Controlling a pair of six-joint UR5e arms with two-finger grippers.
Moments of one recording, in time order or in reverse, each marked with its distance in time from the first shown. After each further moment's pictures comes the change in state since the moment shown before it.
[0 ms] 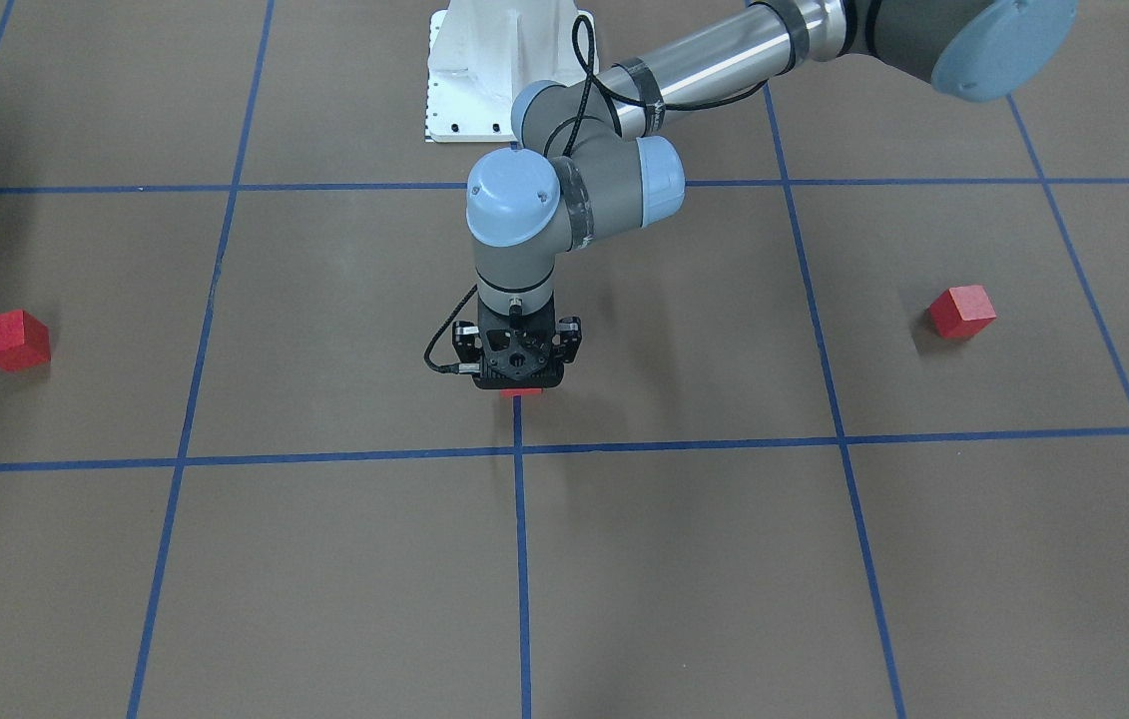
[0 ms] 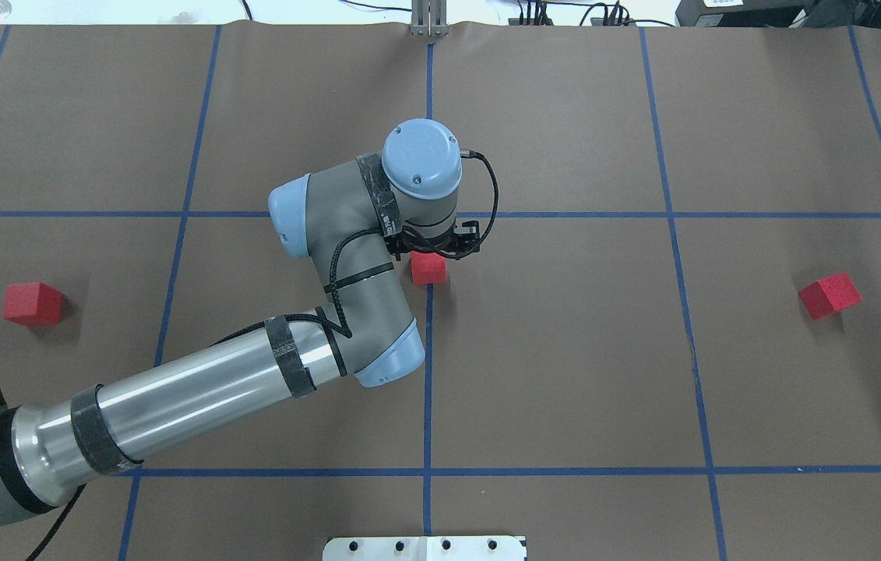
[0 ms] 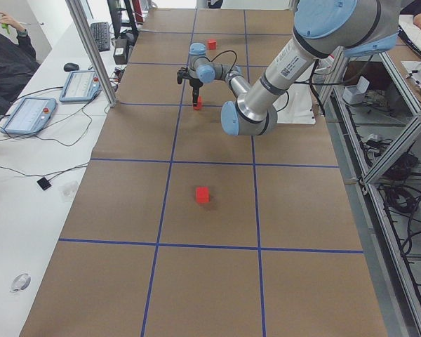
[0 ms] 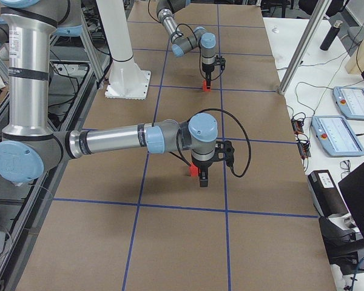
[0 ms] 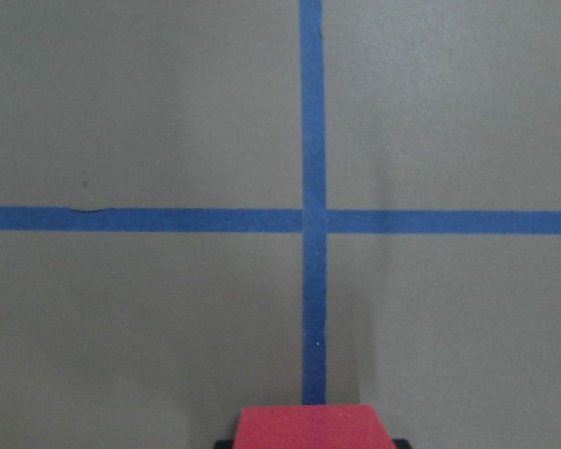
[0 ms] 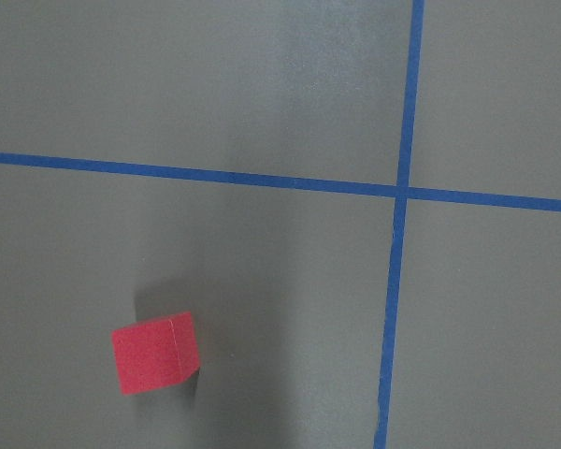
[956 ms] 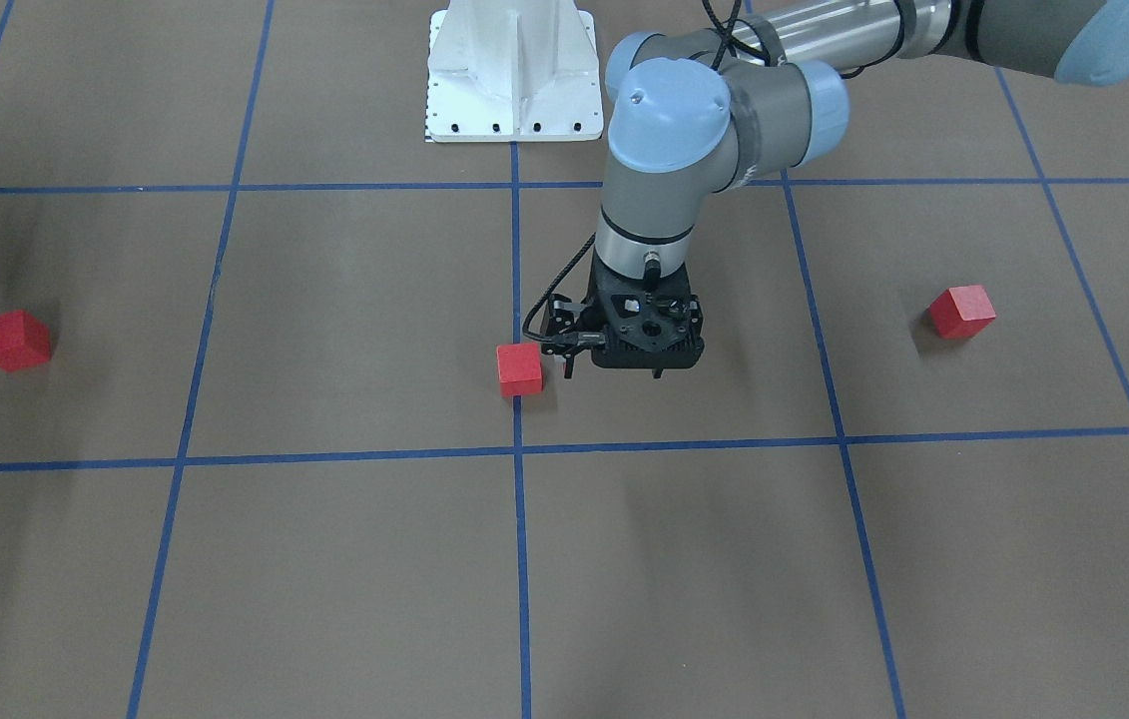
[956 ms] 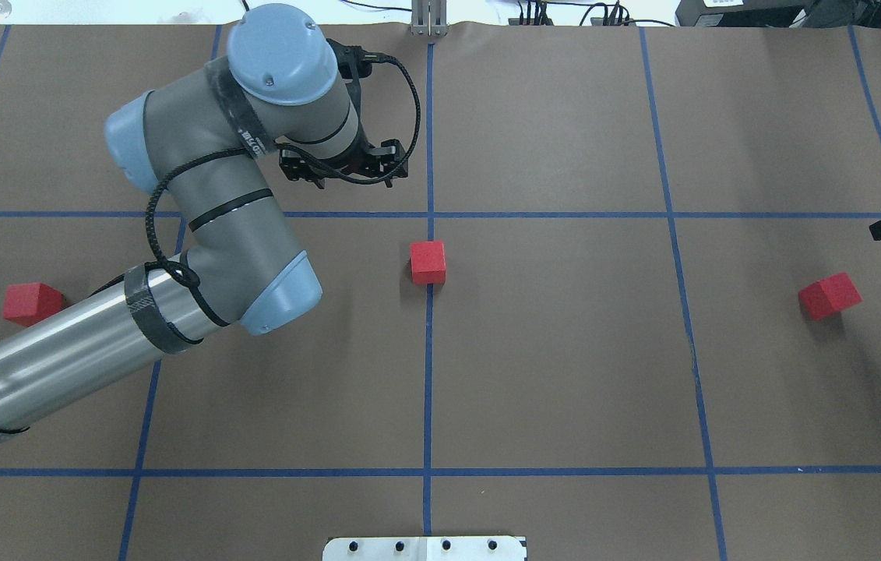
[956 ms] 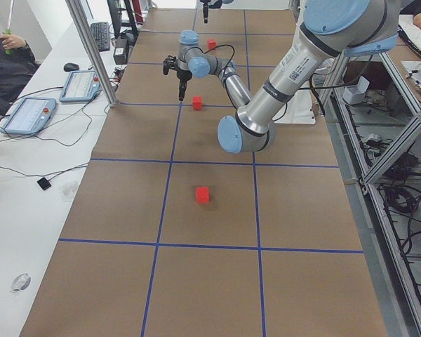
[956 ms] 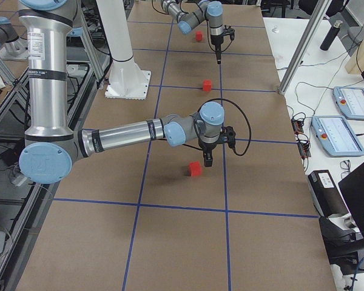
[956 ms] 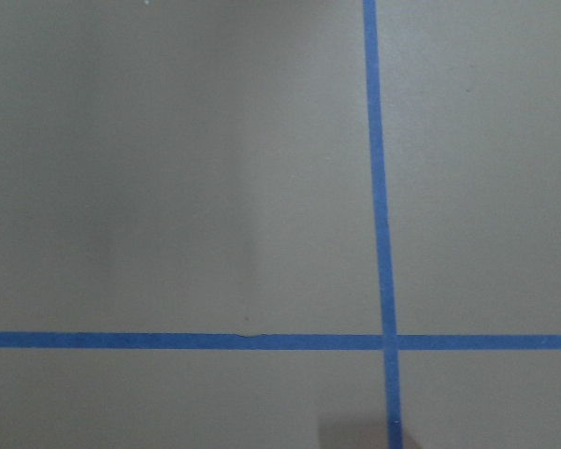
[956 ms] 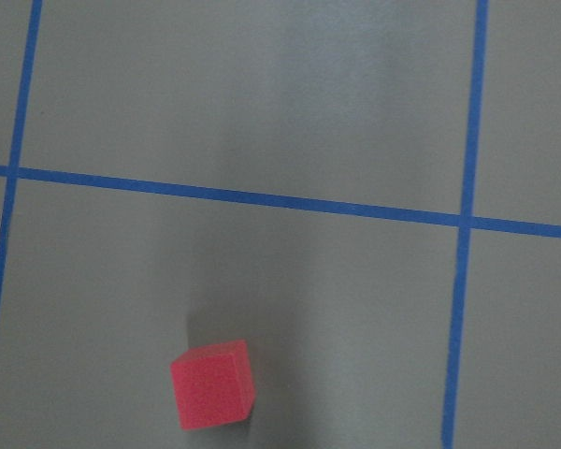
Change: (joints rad) left arm -0.166 0.192 -0.374 0.124 -0.034 0.110; right arm -0.290 0.057 -0.059 0.244 -0.033 0.322
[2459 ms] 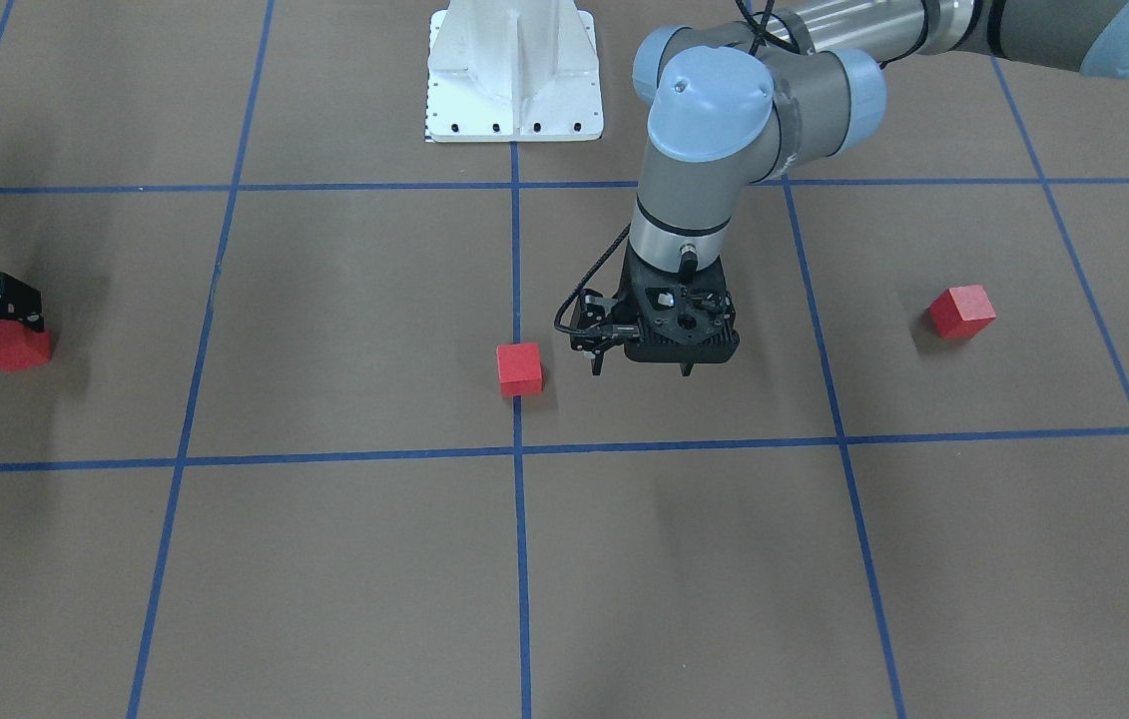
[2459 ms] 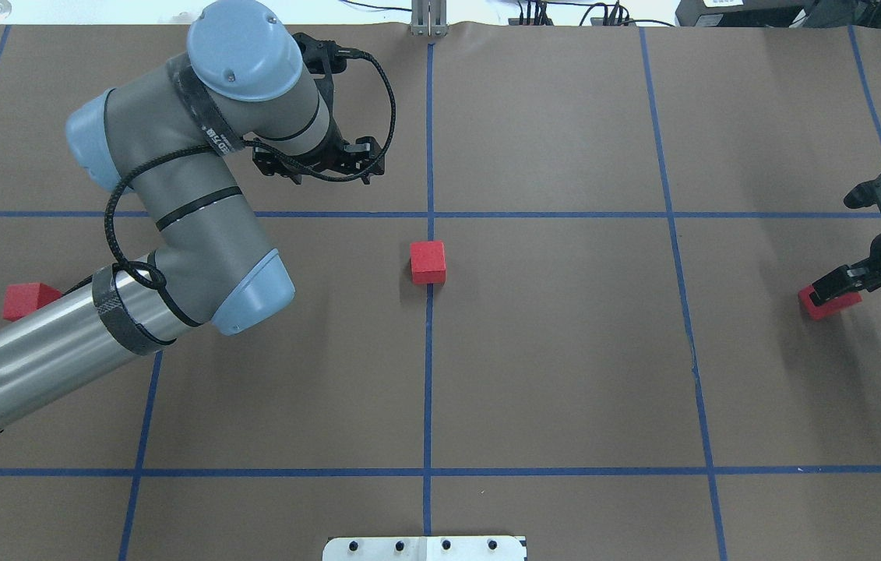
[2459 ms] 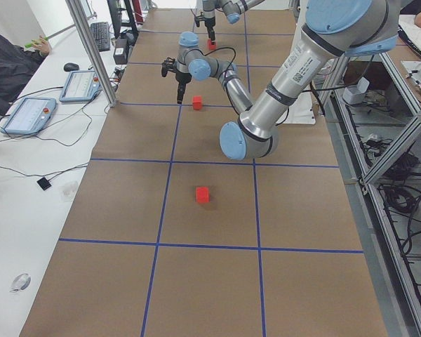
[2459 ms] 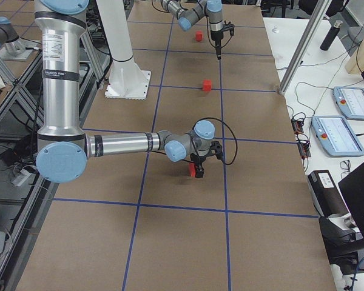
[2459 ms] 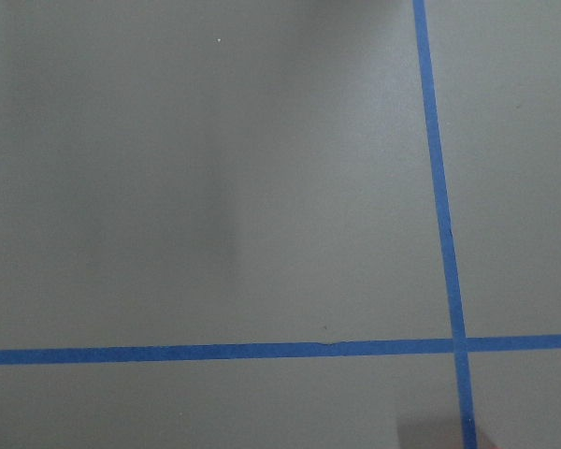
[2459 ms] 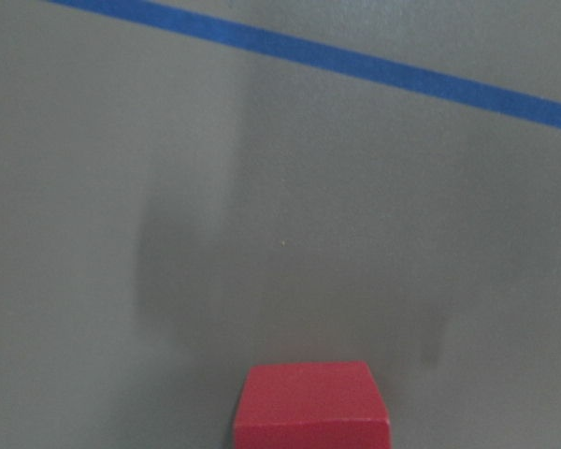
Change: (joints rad) left arm -0.012 0.031 -0.032 0.008 0.001 0.020; right arm -0.203 -0.010 -0.159 0.157 -0.115 0.016
